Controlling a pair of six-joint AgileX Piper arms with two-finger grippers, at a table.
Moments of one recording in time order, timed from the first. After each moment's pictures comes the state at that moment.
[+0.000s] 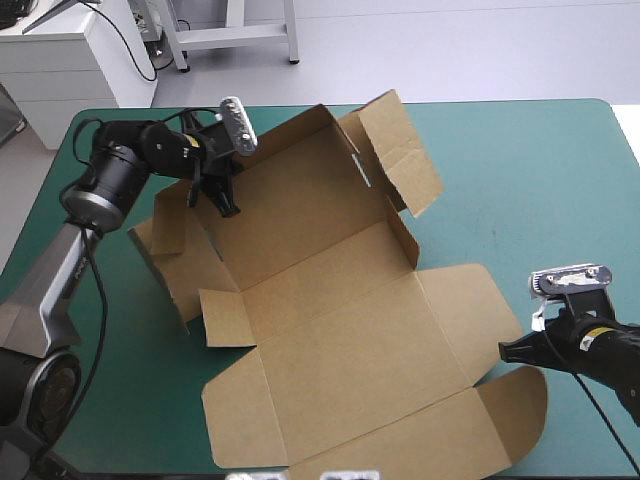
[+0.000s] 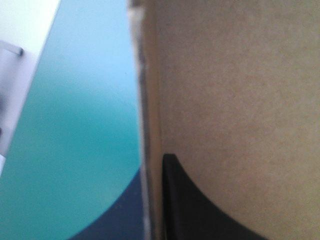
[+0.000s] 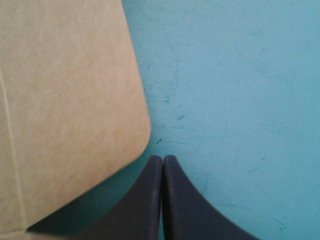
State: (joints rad) left arm -0.28 1.69 -1.66 -0.20 0.90 1.06; right arm 0.05 0.77 -0.73 0.06 0.94 -0.12
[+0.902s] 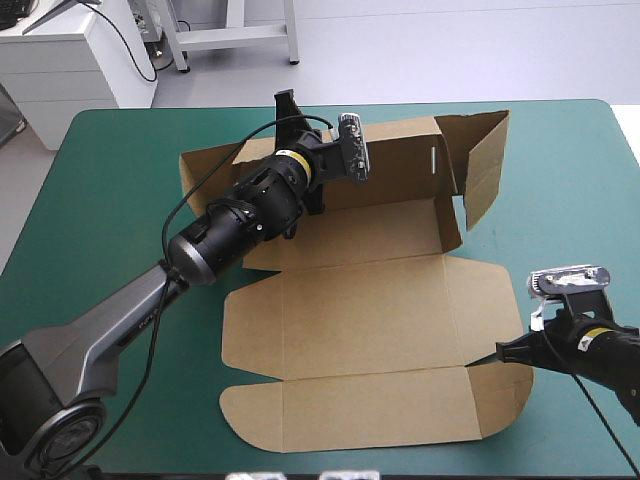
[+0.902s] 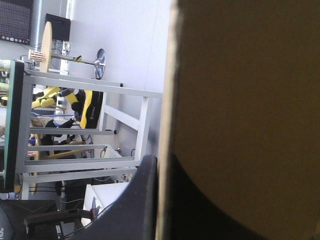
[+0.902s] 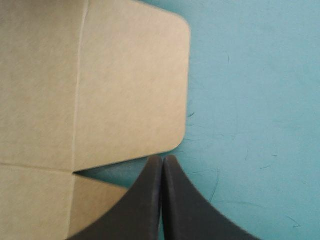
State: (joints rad) left arm -0.80 1.70 -1.67 0.78 0.68 0.34; right arm 0.05 0.77 -0.73 0.10 0.95 -0.12
